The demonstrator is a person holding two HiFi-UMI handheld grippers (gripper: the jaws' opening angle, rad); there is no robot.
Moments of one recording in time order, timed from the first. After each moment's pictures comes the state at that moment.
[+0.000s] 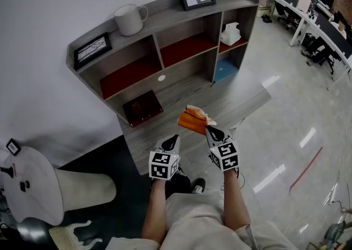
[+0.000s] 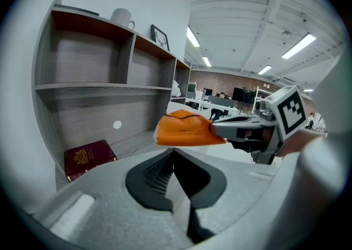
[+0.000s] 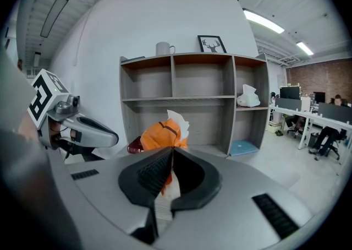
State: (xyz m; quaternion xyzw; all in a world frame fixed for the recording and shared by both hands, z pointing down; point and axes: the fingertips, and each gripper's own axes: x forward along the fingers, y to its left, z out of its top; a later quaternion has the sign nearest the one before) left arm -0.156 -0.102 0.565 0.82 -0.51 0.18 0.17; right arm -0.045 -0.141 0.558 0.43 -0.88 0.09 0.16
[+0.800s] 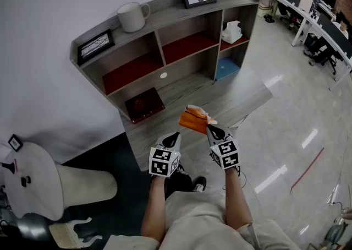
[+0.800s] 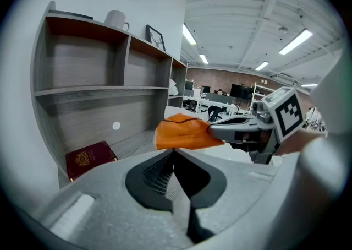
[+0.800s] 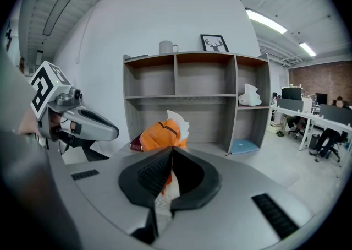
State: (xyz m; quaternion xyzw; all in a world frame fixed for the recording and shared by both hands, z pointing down) left arm -0.152 -0.091 0.562 0.83 -0.50 0.20 0.16; right arm -0.043 -0.128 0.565 0.42 -0.88 0.09 0.17
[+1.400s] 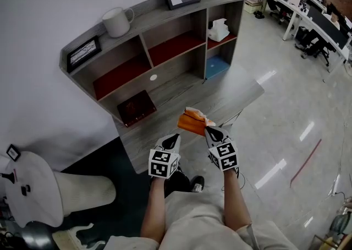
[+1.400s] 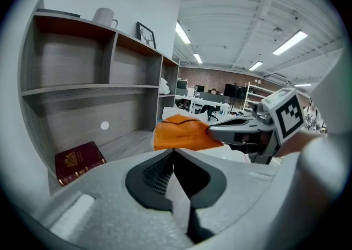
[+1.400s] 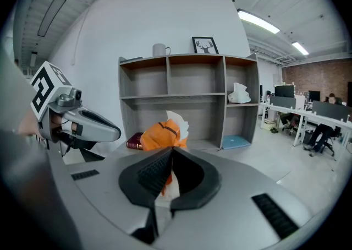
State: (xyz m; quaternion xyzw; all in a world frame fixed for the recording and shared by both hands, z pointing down) left arm -0.117 -0.086 0.564 0.84 -0.48 0.20 0.16; right arm -0.011 -0.115 0.568 0.44 -0.87 0.10 0.16
